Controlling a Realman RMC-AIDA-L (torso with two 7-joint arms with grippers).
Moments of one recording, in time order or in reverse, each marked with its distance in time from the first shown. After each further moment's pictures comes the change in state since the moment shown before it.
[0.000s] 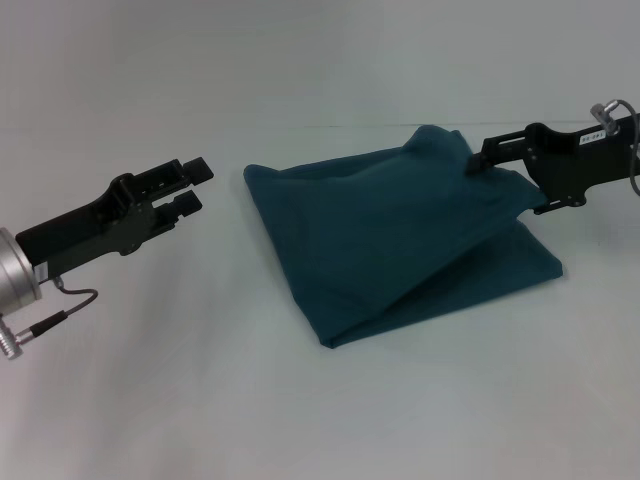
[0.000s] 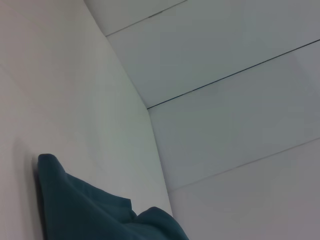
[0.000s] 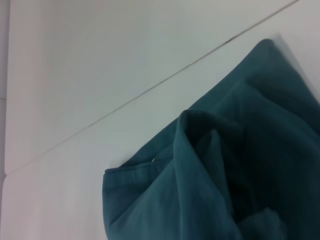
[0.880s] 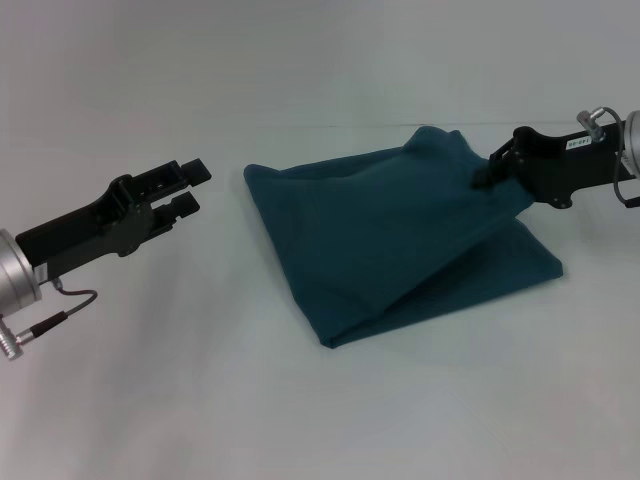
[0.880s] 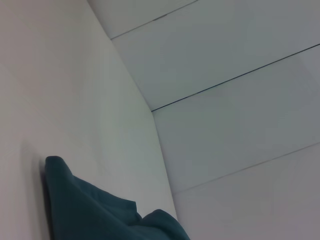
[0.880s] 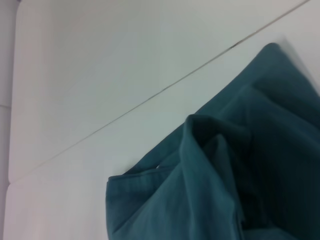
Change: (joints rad) left arm 0.002 0.000 0.004 -0.003 -0.002 -0.015 0.002; right arm -0.020 0.044 0.004 -0.040 0.015 0.035 -0.017
